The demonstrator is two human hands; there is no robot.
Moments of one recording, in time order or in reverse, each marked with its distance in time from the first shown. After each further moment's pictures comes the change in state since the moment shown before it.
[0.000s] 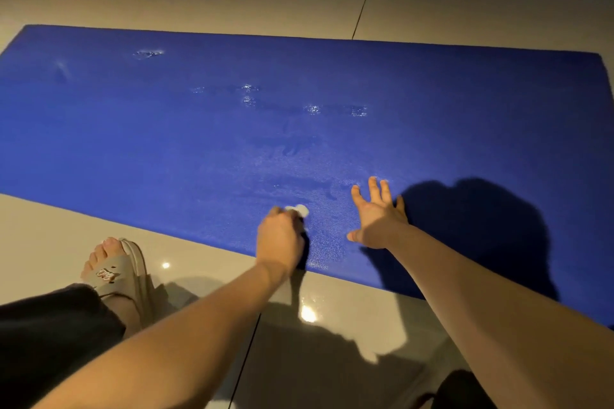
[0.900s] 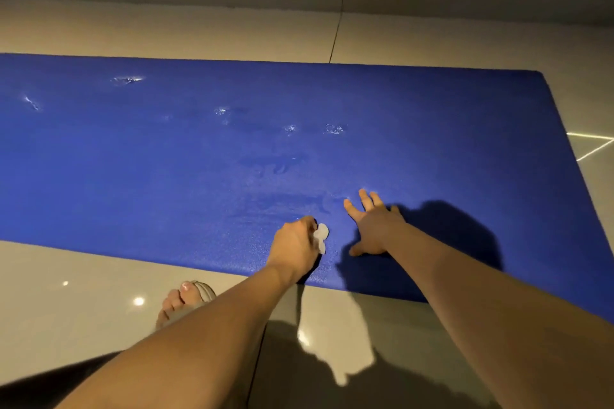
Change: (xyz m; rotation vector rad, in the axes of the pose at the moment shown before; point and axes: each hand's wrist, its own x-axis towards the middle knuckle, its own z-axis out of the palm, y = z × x) left_hand 0.021 0.014 0.004 -0.083 -0.258 0.132; right_hand -0.008 0.000 -0.016 -0.194 -0.081 0.001
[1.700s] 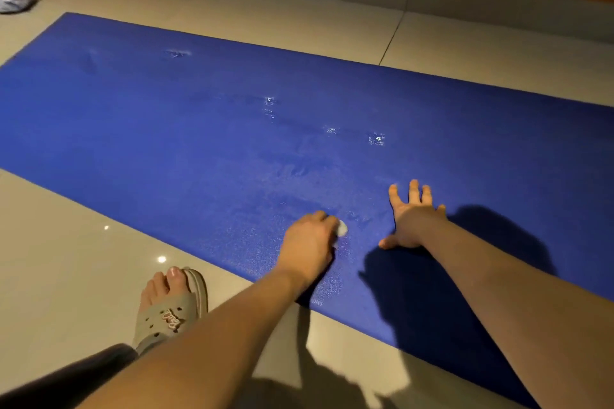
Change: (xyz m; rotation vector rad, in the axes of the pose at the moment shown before) left_hand 0.025 0.013 0.016 0.122 0.263 0.160; right_hand 0.050 0.054 -0.045 -0.013 -0.049 0.105
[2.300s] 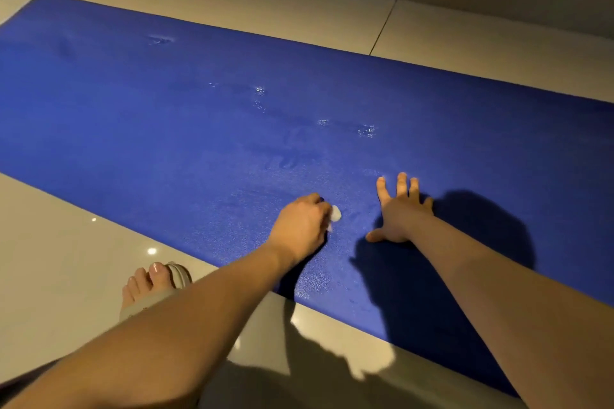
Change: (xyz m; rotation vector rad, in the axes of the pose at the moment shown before) left_hand 0.025 0.000 -0.007 0.016 -0.068 0.089; right_hand -0.003 0.002 0.002 0.014 0.015 -0.021
